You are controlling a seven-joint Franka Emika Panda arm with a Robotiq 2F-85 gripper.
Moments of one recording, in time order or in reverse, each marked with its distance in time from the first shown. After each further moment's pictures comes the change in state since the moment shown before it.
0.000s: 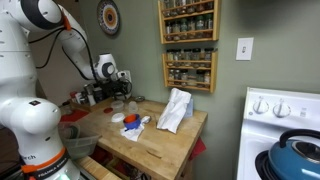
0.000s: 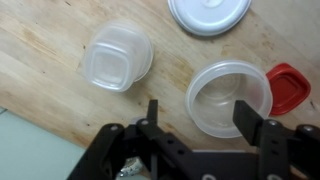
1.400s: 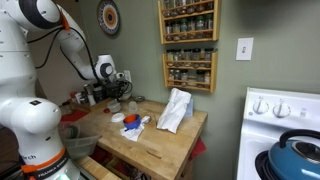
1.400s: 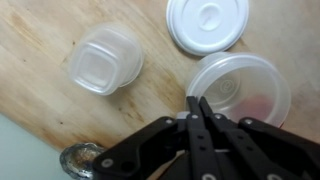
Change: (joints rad) arm 0.015 -0.006 0.009 -0.013 0.018 -0.054 -0.177
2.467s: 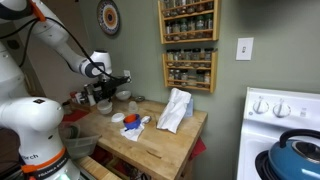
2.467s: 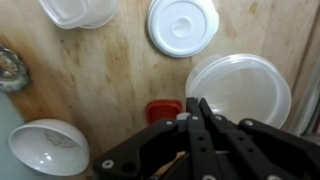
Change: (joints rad) arm 0.102 -0.264 -0.092 -0.218 0.467 -0.018 -1.065
